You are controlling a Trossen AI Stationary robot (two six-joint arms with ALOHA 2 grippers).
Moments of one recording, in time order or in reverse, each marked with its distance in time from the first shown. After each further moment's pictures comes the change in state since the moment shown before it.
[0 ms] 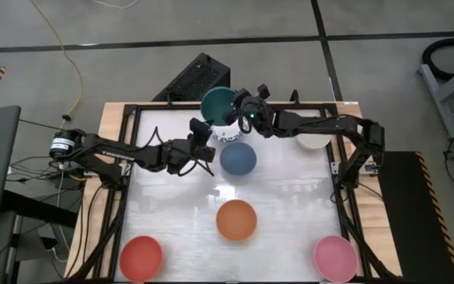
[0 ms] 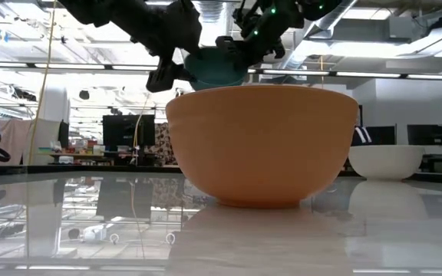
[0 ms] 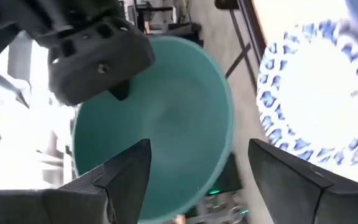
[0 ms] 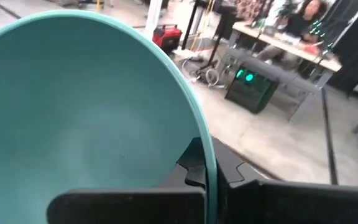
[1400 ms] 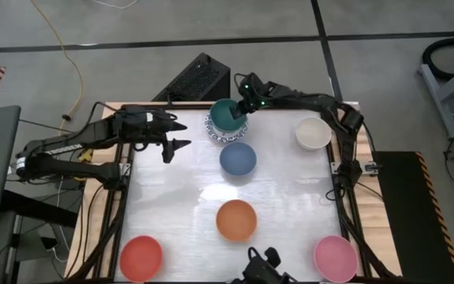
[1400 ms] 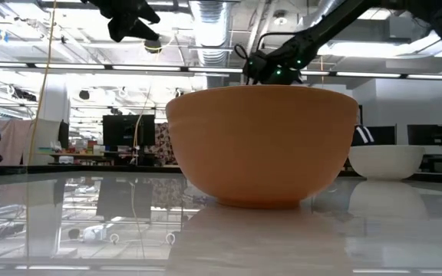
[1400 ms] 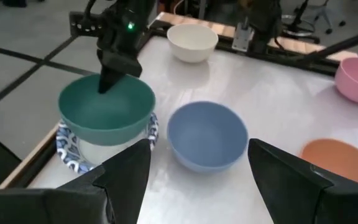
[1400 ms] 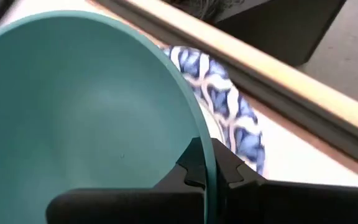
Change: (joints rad) left arm 0.263 -0.514 0.153 -0.896 0.929 -1.533; right arm -0.370 0.273 0.153 -0.444 -0.891 0.419
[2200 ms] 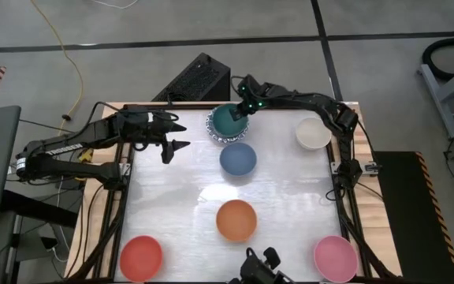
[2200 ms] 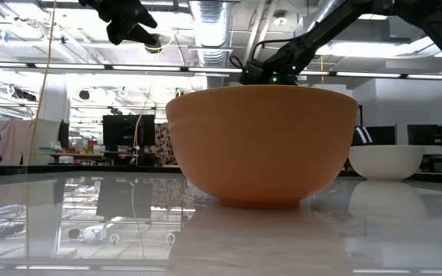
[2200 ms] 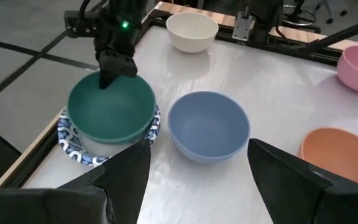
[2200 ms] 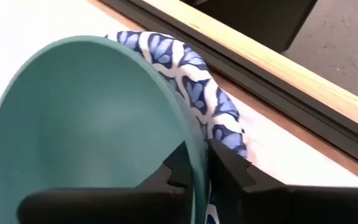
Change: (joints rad) left arm 0.019 0.001 -0.003 -0.034 0.023 0.016; right arm 0.004 0.055 0.039 -0.065 0.056 -0.020
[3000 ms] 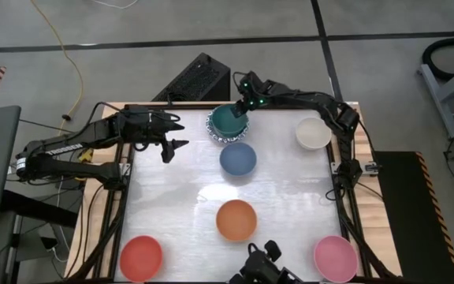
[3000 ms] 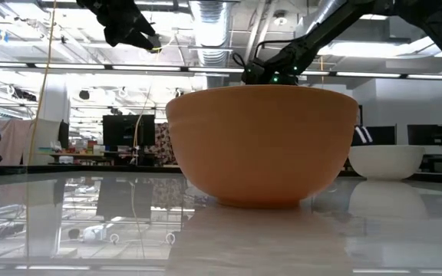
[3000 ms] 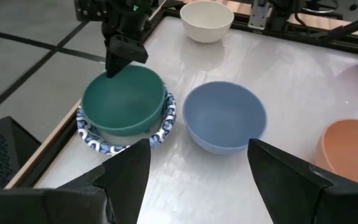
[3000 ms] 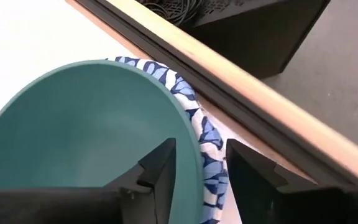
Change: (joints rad) left arm 0.000 0.000 0.000 -0.035 -0.055 0.027; right arm -0.027 -0.007 0.000 0.053 0.003 -0.093
